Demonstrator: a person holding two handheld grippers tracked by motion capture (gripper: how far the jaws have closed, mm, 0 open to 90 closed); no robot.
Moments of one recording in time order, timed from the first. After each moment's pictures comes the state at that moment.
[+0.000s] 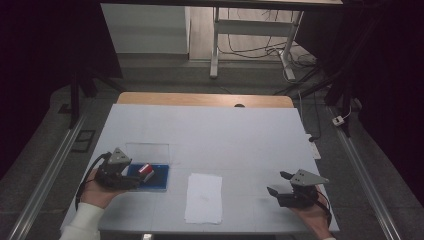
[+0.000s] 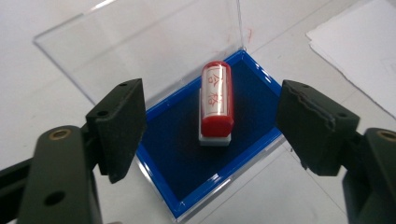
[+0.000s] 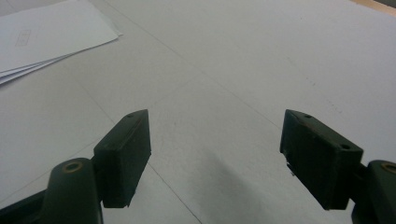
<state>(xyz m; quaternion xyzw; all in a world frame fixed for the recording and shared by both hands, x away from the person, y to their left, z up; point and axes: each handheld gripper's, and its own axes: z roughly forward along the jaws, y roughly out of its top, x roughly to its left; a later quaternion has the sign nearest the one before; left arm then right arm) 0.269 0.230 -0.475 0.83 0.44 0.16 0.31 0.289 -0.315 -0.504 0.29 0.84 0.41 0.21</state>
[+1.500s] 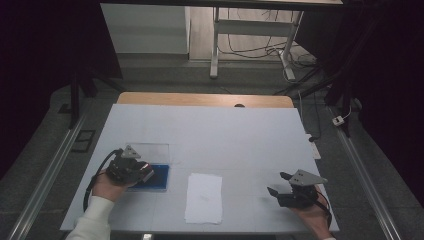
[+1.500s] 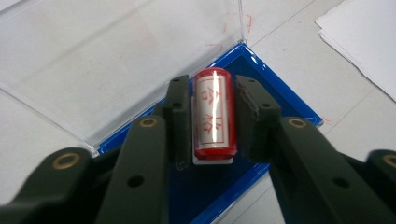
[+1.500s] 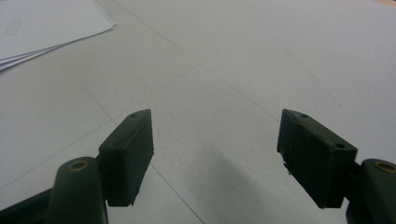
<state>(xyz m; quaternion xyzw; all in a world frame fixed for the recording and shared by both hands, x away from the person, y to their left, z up) 0.292 0.219 -0.489 0.84 0.43 0.13 0.29 0.289 -0.315 -0.506 0.29 0.84 0.40 0.21</state>
